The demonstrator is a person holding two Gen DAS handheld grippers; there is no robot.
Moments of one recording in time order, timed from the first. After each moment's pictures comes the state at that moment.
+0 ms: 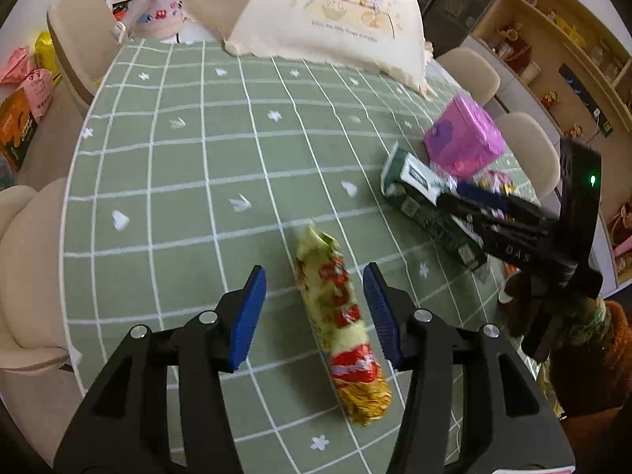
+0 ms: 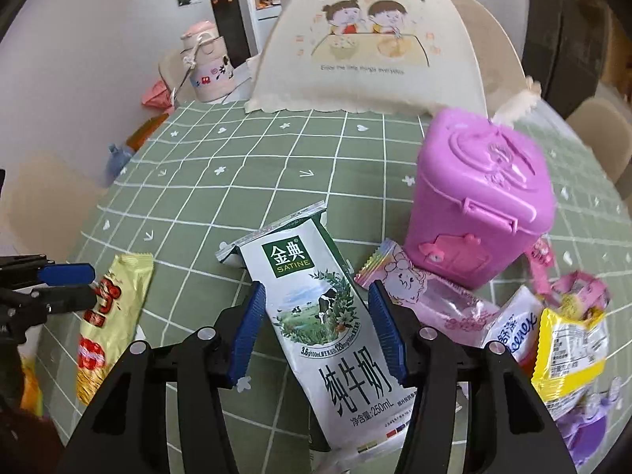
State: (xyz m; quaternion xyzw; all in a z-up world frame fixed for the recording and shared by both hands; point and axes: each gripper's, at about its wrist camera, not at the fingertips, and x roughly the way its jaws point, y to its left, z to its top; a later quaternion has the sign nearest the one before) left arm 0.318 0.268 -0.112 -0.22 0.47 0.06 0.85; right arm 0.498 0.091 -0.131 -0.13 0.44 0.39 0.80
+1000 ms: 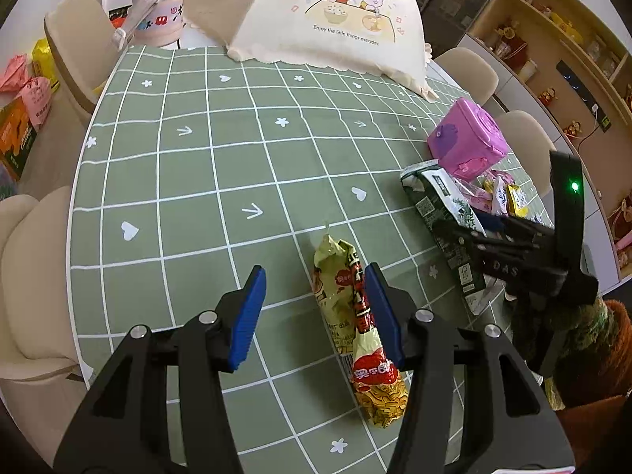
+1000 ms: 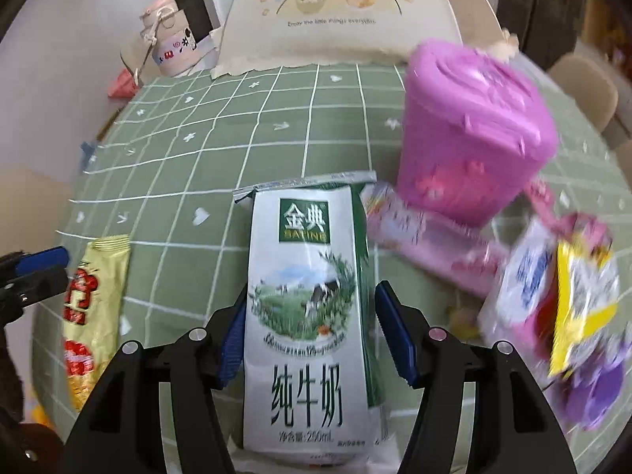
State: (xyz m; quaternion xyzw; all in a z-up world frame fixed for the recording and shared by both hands) left arm 0.316 0.273 -0.115 -0.21 0.47 0.05 0.86; right arm 0.495 0.104 -0.153 -0.15 0.49 0.33 0.79
